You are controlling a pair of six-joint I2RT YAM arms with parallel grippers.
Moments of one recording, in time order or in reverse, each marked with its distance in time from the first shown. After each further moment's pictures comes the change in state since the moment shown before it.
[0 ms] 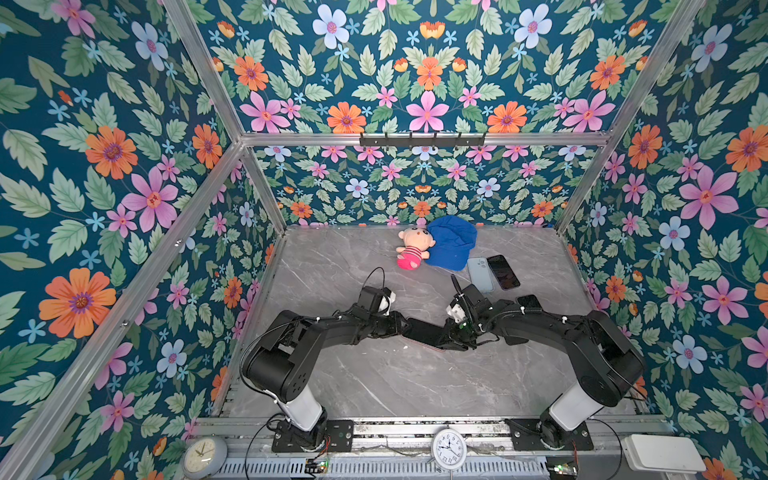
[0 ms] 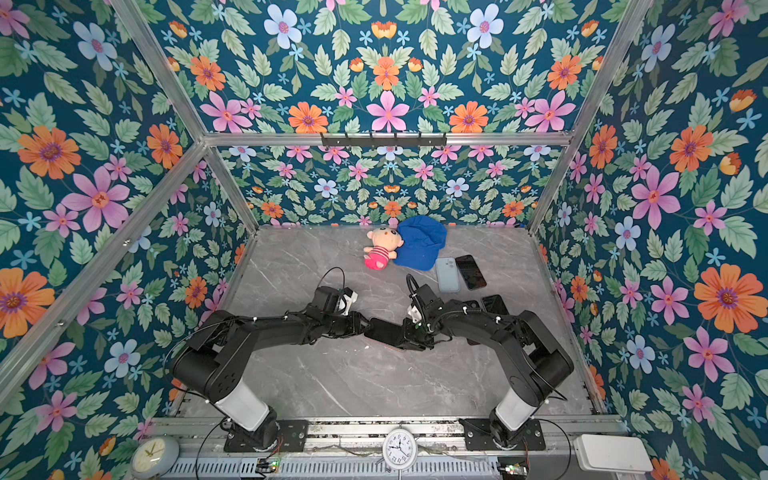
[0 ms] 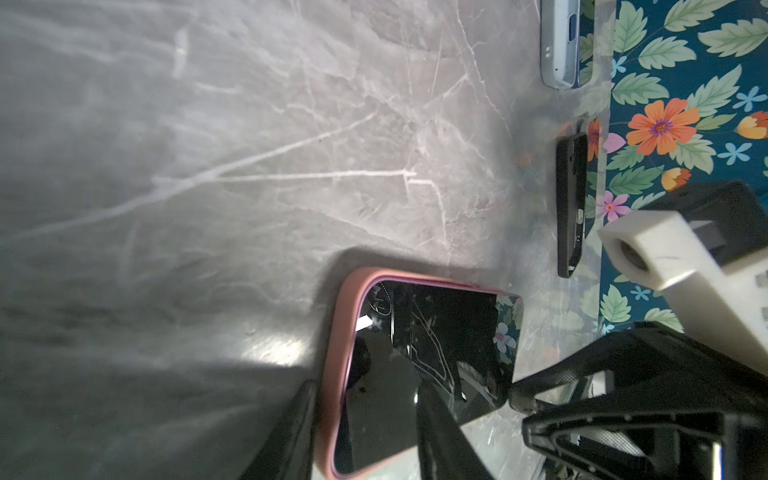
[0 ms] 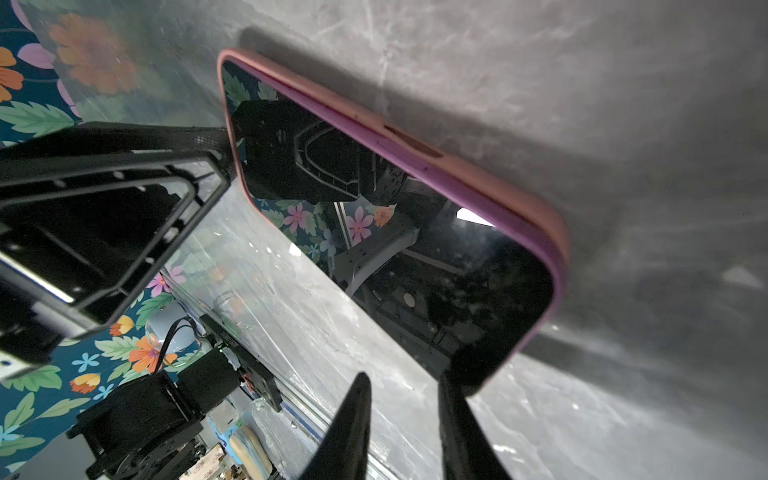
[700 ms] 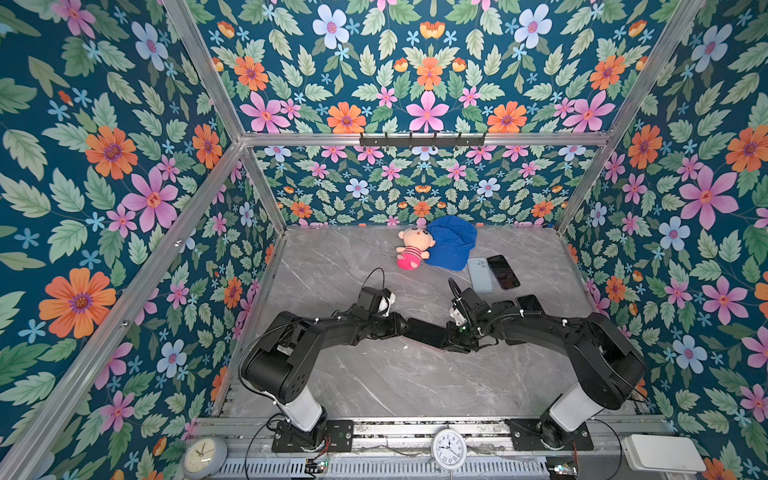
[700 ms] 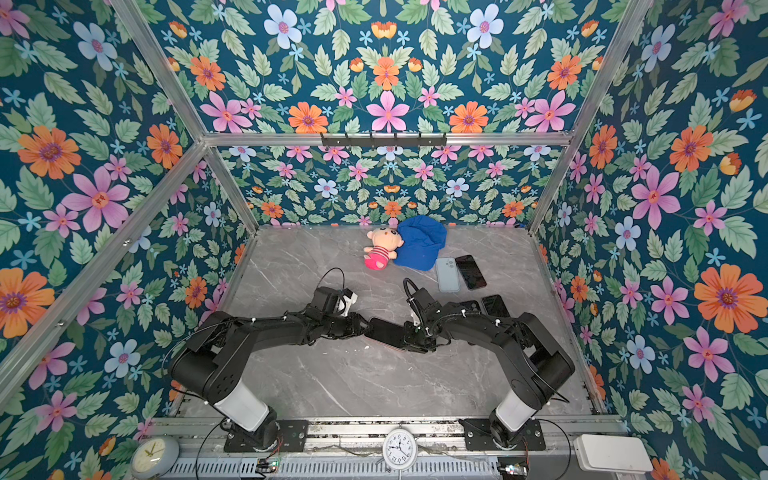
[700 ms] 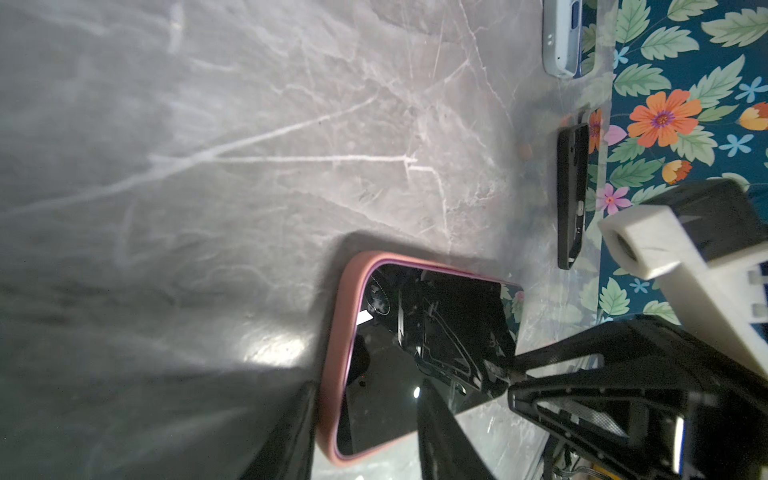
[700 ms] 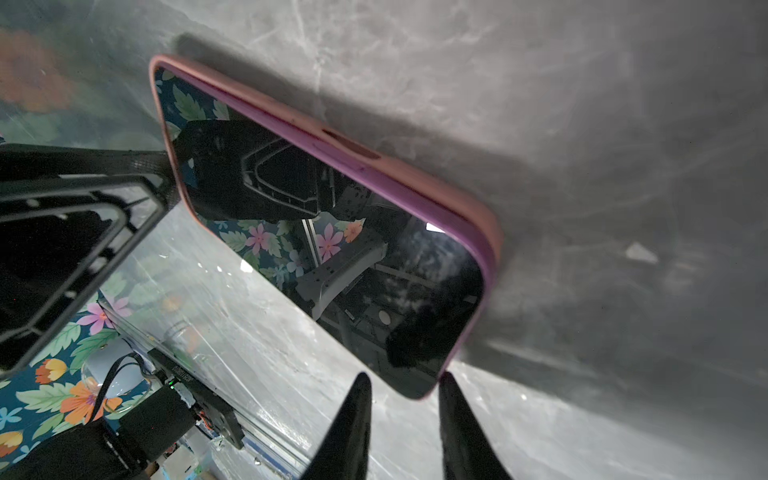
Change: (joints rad) left arm 0.000 -0.003 -0.003 -0.014 0.014 0.010; right arm 0.035 0.019 -0.008 -0.016 0.104 0.024
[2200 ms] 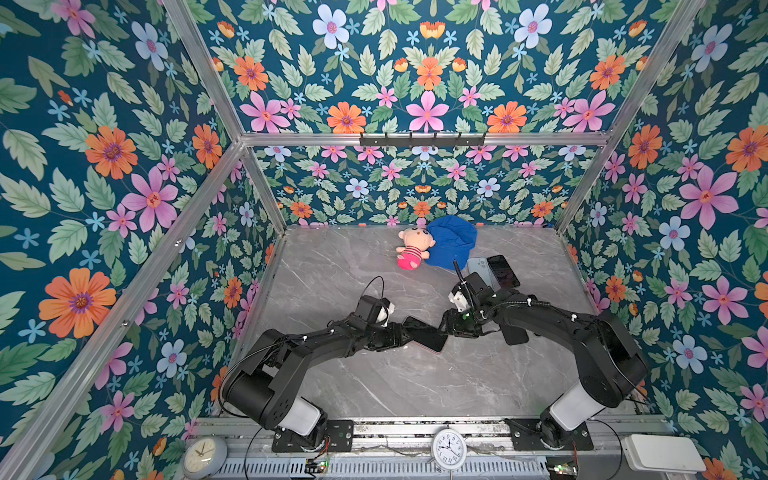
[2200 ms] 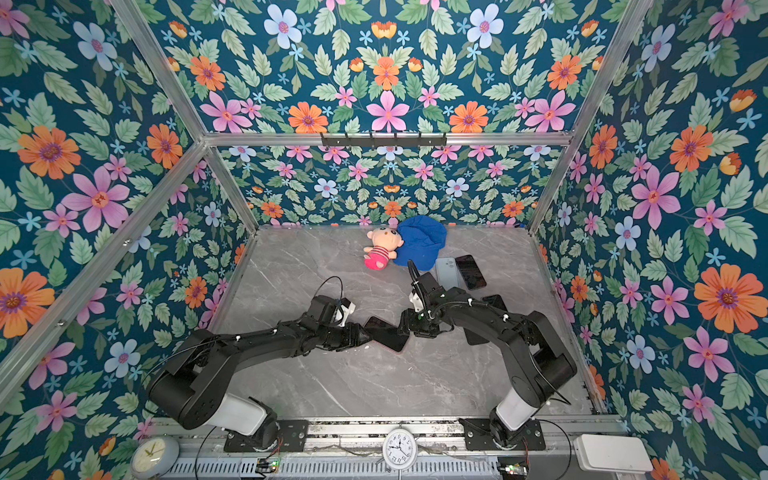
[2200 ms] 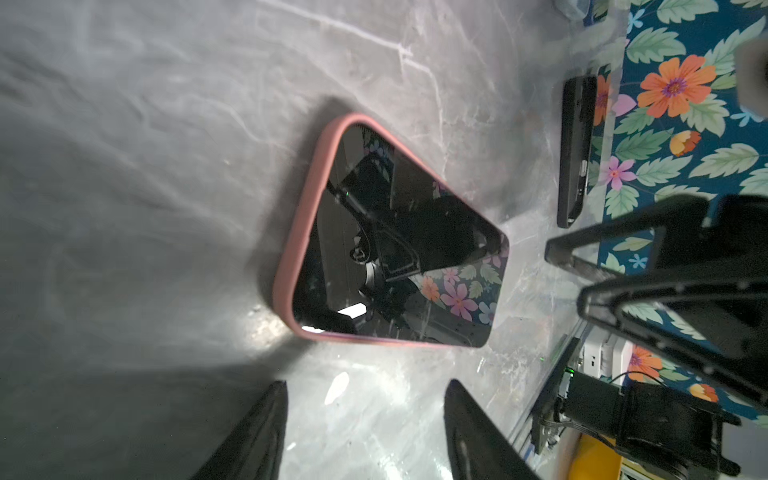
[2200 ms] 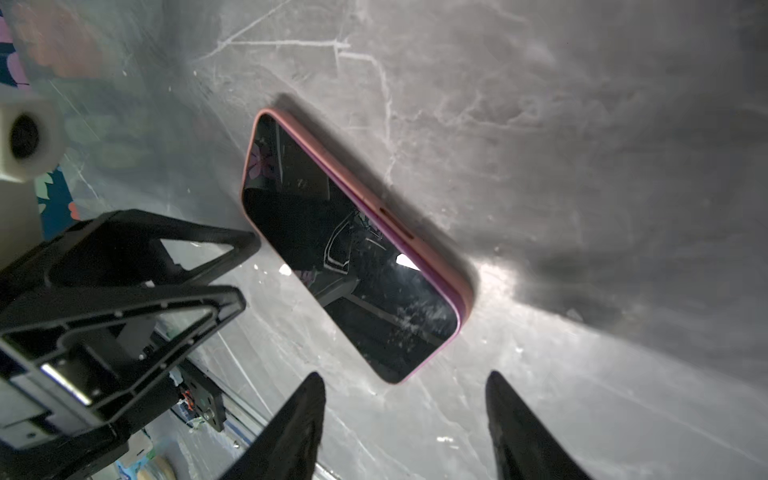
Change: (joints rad) left arm -0.064 -0.146 -0.100 -0.067 -0.006 -0.064; right arm -0.089 0.040 0.145 -0.113 -0.015 -0.264
